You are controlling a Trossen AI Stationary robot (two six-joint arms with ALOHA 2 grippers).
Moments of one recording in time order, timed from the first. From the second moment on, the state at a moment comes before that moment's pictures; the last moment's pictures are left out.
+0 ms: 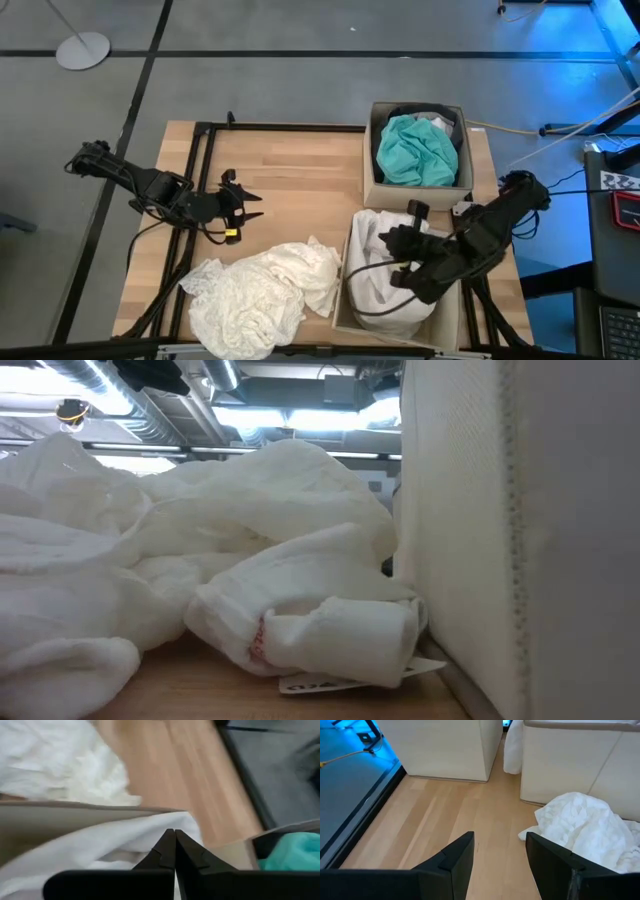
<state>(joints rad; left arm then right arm) -0.41 0.89 0.87 -0.64 -0.59 -0.27 0.68 1.65 1.90 -1.44 0.71 0.68</state>
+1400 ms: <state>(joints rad) -0.41 0.89 0.87 -0.65 -0.59 -0.26 0.47 1.65 1.50 -1.39 0.46 1.17</state>
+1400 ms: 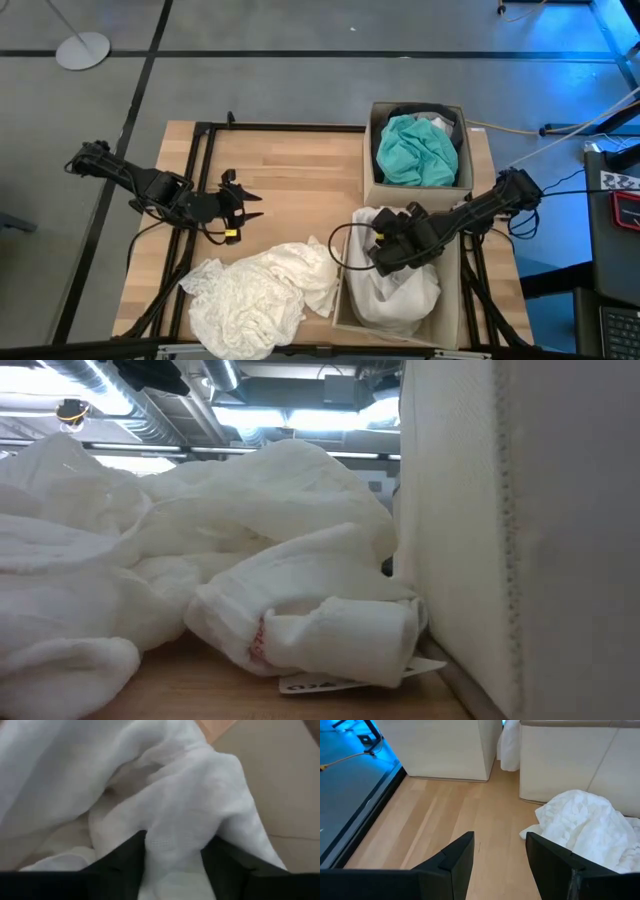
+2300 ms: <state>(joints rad) -0.41 0.89 0.87 -0.65 -0.59 -0.24 0.64 1.65 2.00 -1.53 0.59 0.94</state>
